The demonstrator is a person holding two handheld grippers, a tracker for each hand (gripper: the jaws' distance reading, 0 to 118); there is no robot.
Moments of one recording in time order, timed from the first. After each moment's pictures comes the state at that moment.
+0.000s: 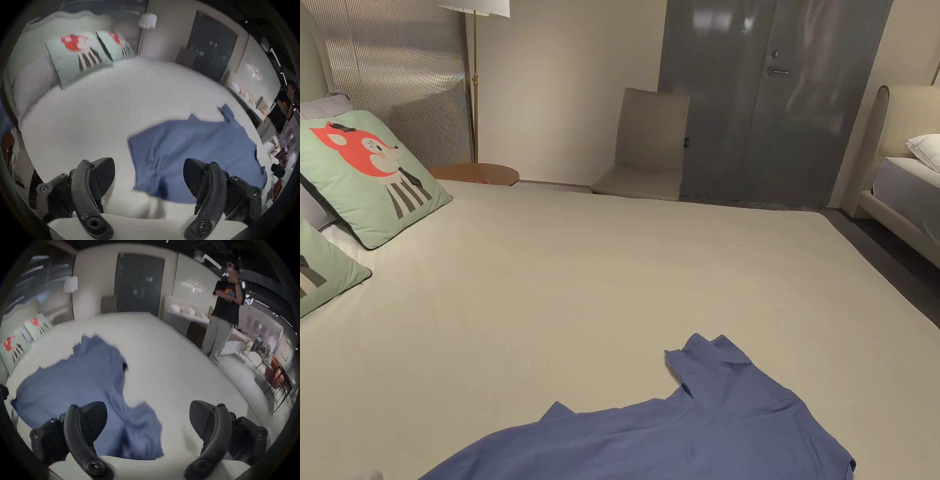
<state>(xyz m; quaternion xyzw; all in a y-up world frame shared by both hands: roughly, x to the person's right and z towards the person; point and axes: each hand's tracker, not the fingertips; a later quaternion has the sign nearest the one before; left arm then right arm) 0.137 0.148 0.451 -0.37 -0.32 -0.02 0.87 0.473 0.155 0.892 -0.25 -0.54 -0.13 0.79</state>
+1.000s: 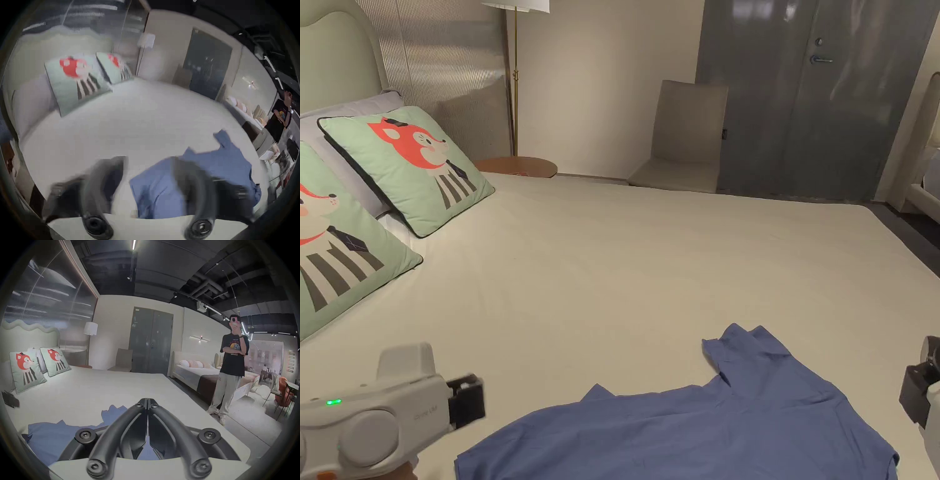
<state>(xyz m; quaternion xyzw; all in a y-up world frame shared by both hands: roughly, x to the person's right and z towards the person) 0.167 0.180 0.388 -0.37 -0.33 -0.01 0.87 0.445 0.259 0.787 -0.07 -0.51 0.02 0.86</state>
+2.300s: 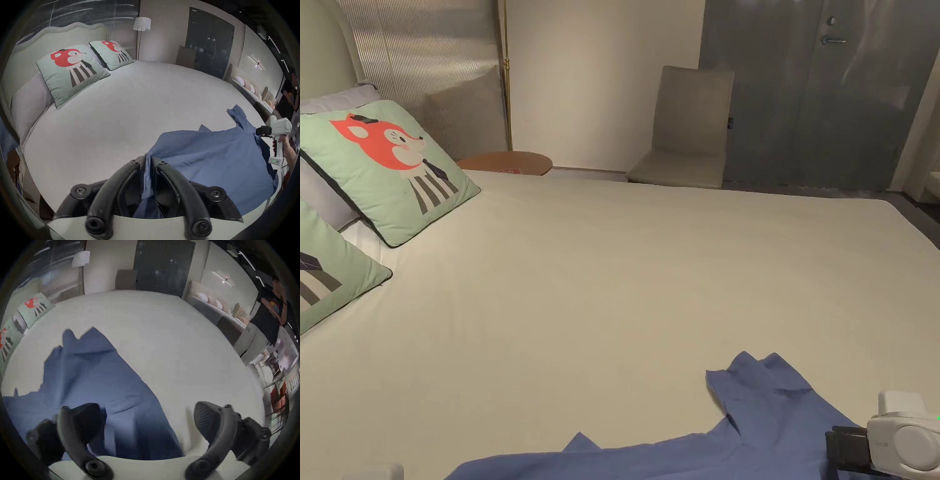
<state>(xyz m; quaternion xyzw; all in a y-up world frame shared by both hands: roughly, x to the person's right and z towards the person) 0.203 0.136 0.403 -0.38 -0.31 -0.09 0.87 0.698 0.091 0.664 -0.42 -0.45 -0.14 0.78</state>
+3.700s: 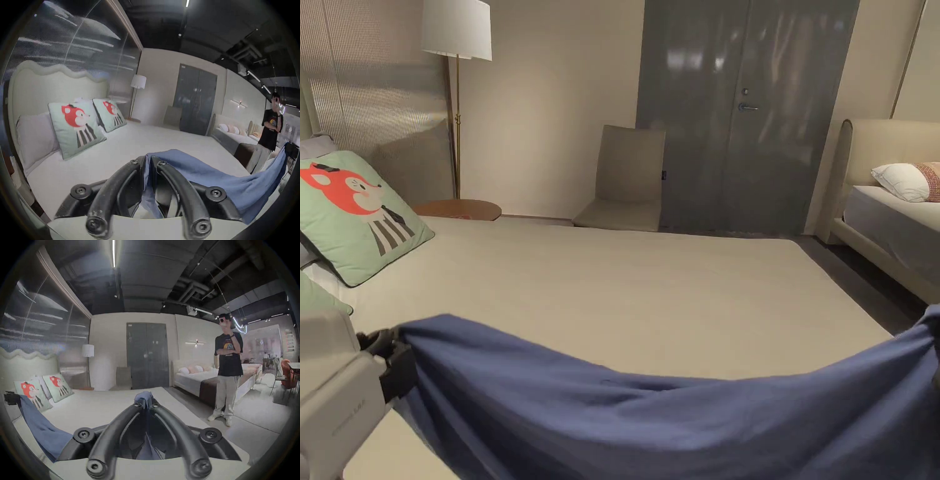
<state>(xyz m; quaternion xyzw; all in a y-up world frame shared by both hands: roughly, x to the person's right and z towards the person) 0.164 0.309 0.455 -0.13 -0.37 0.05 0.92 0.450 0.342 0.868 0.03 -0.51 -0.02 0.86</state>
